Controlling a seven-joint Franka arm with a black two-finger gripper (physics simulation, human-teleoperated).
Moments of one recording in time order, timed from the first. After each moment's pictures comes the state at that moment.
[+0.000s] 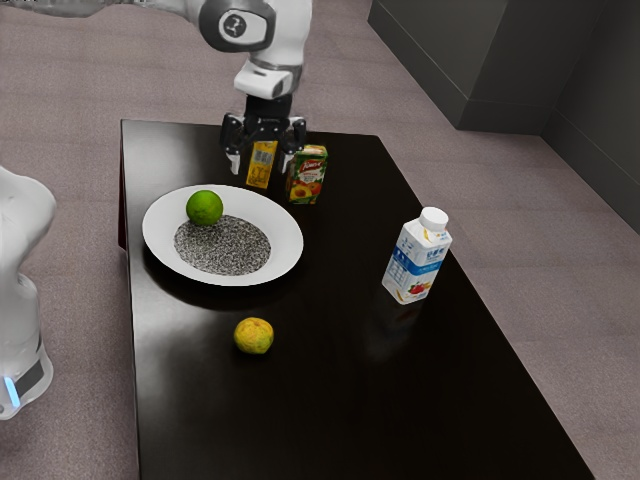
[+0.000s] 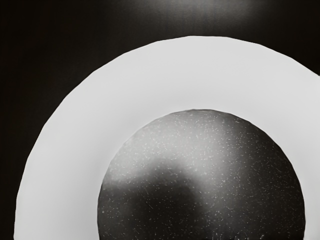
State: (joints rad) arm -0.42 -0.49 0.56 -2.17 0.13 1.71 1.50
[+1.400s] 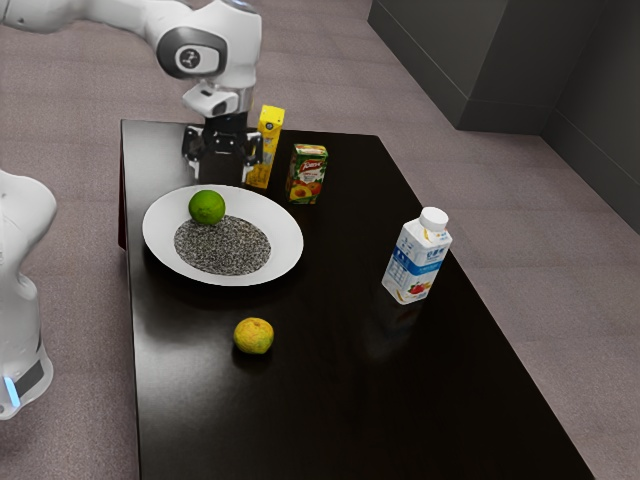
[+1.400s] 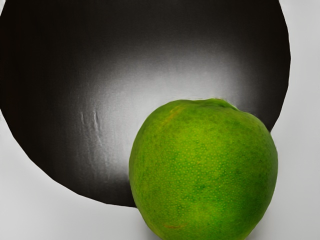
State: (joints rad) arm -0.42 -0.64 0.75 -2.37 0.37 1.85 1.81
